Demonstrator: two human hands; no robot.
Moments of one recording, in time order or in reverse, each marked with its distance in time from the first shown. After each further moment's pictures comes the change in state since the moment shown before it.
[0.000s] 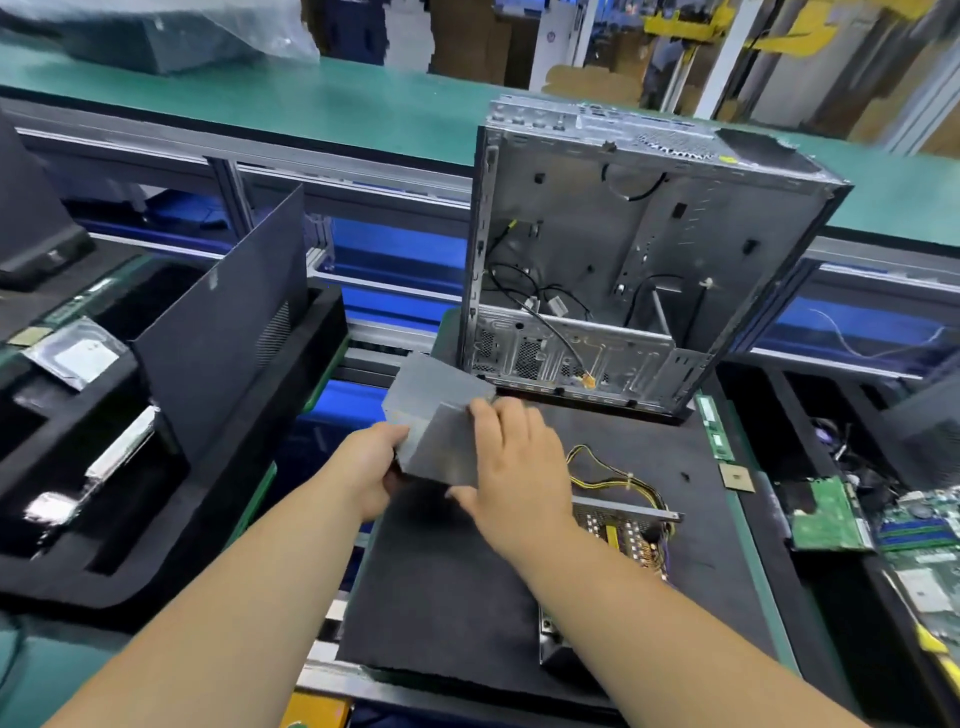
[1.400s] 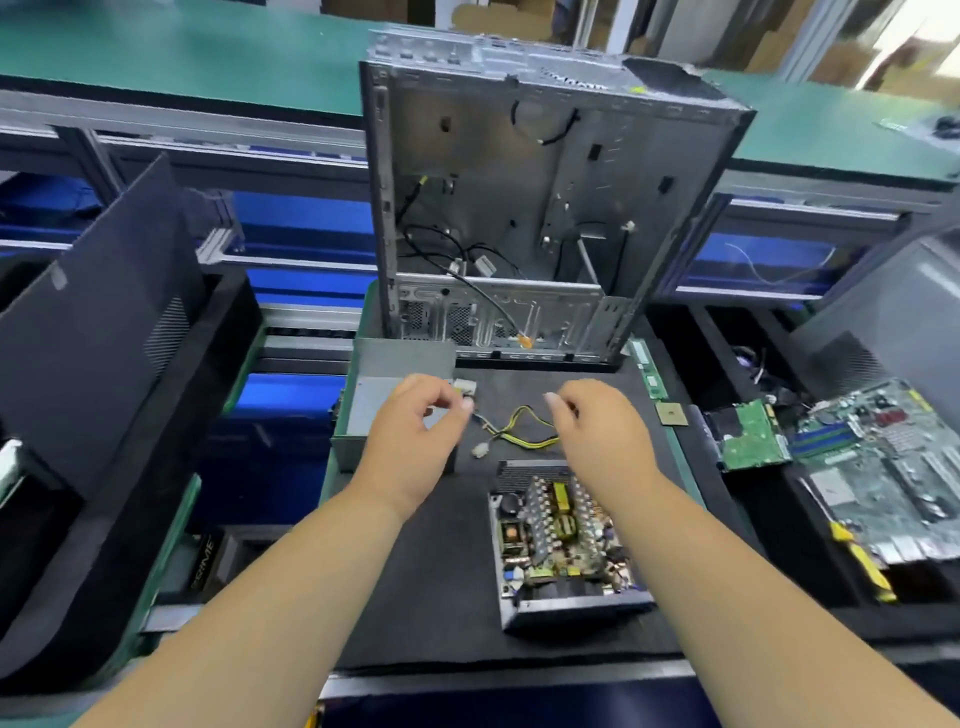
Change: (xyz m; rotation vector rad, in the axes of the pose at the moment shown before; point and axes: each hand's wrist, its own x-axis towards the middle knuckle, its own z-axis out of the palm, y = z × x) left_hand -0.016 -0.031 0.081 0.683 -0.188 0.810; right_hand -0.026 0.133 0.001 0.256 -0.141 0.449
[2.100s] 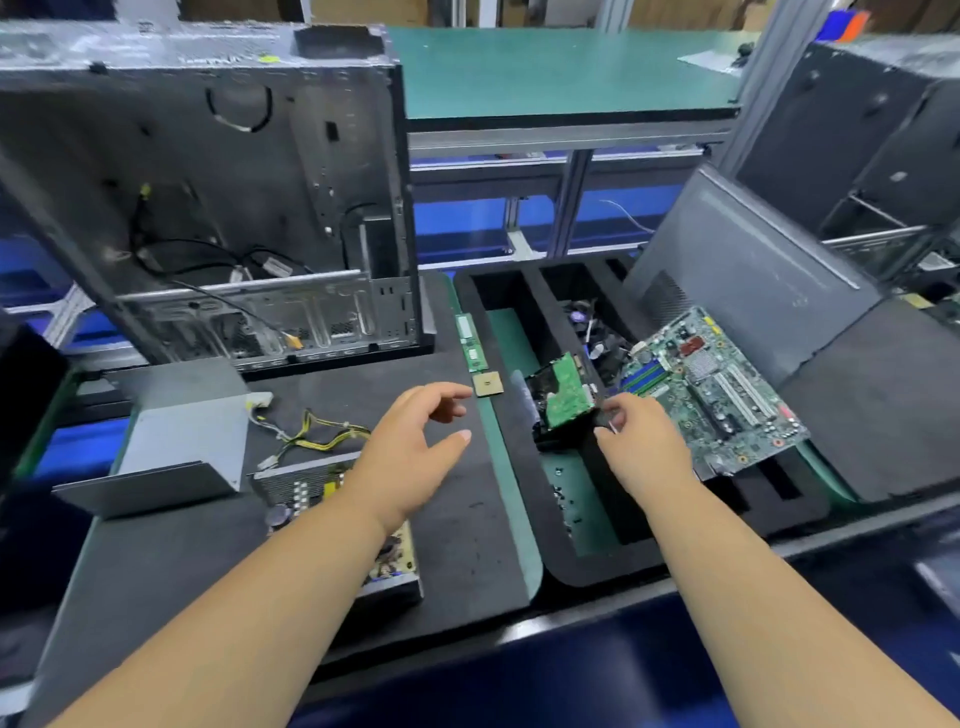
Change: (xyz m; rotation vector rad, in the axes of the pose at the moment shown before) left_hand -0.021 0.084 0.220 0.104 -0.333 0.095; right_hand -0.060 0.287 -0.093 0.088 -0.043 0.518
